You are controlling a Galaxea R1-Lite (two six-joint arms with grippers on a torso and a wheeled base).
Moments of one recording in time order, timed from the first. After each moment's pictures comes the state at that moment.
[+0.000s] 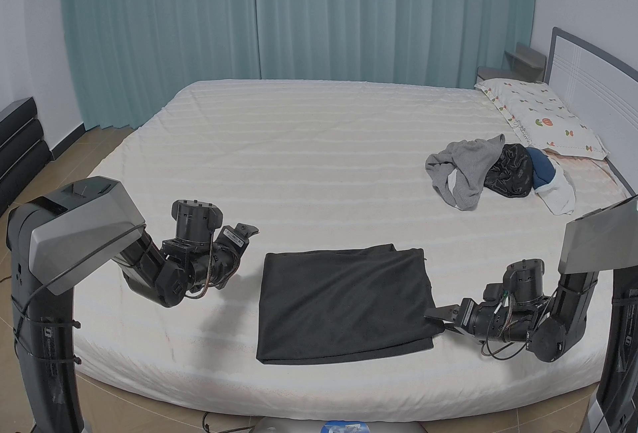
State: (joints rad) left arm -0.29 2.31 -1.00 -0.75 -0.01 -1.16; right arm 0.25 2.29 -0.37 -1.27 0.39 0.76
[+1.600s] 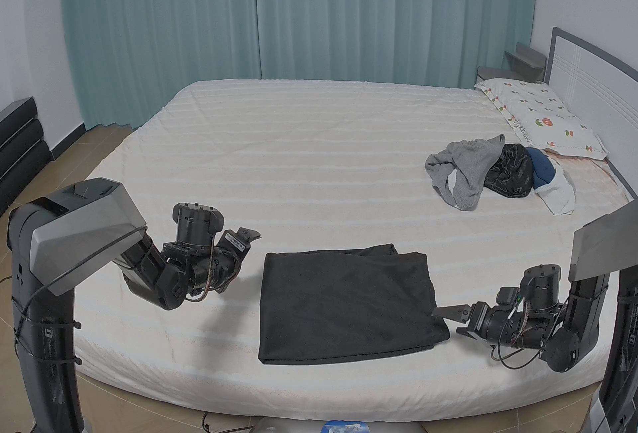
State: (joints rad) left arm -0.29 2.31 -0.98 -0.75 -0.02 -1.14; right arm 0.23 2.26 -0.22 -1.43 0.40 0.76
